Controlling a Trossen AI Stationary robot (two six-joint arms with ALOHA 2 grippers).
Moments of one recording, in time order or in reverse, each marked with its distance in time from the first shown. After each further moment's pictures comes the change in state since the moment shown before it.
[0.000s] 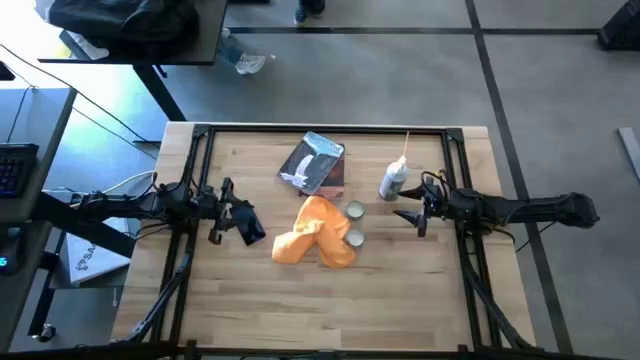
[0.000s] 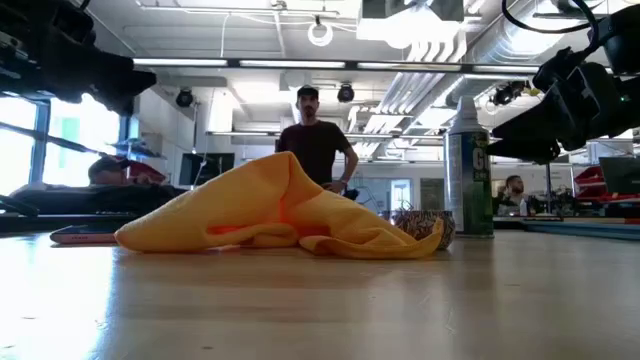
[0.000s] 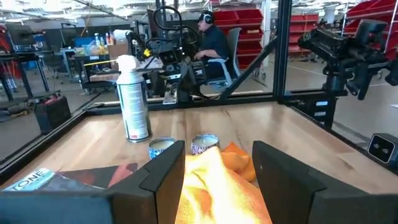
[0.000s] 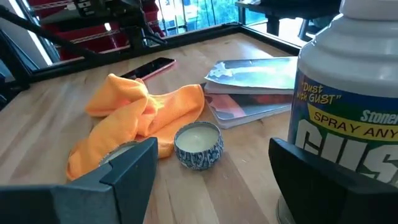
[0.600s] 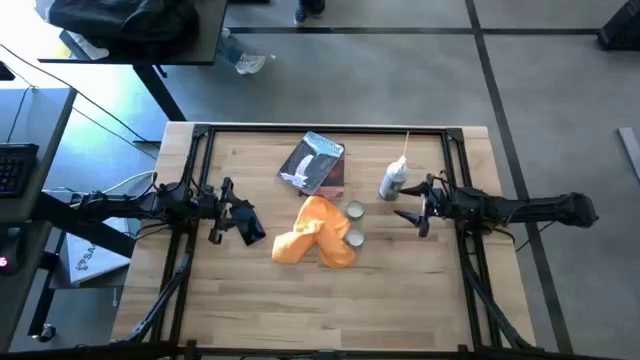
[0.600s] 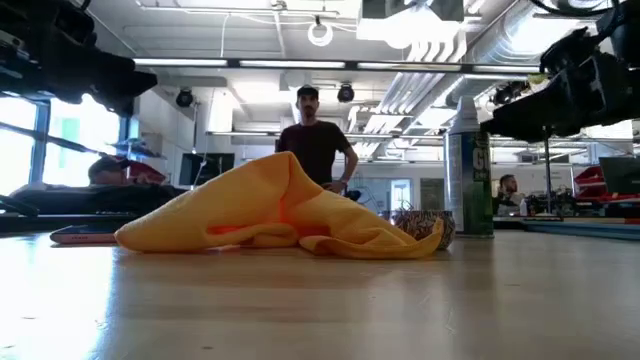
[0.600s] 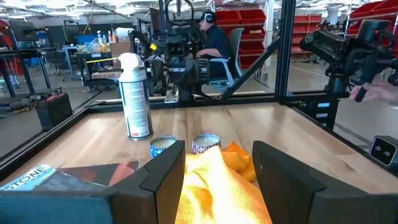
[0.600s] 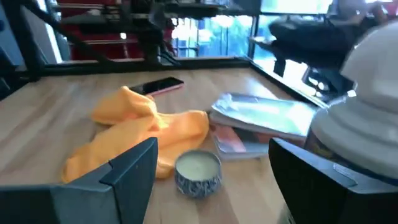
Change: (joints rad) left arm 0.000 0.000 0.000 -0.002 -0.009 -0.008; right arm 0.014 -0.031 0.000 0.090 -0.012 -0.214
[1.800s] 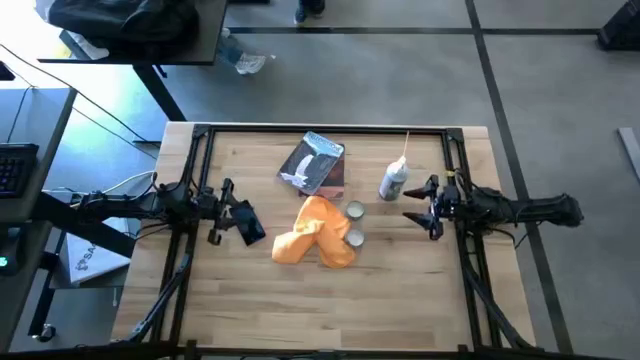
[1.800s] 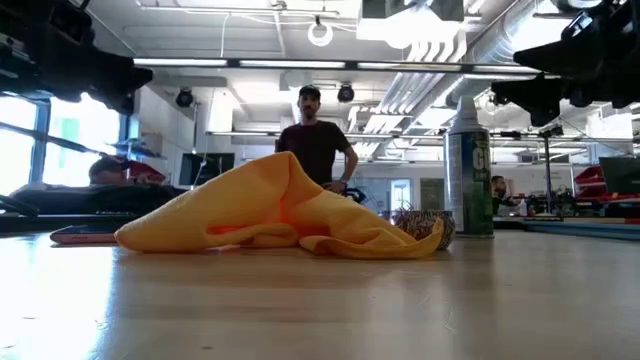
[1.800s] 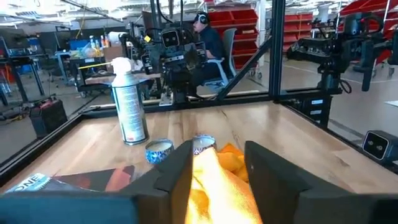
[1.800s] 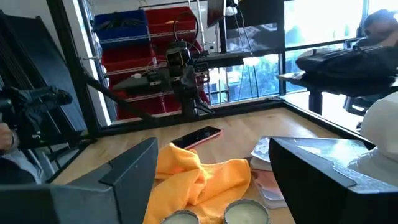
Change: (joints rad) left arm 0.000 0.001 0.000 0.003 0.018 0.037; right arm 0.074 -0.193 0.000 0.000 -0.049 0.136
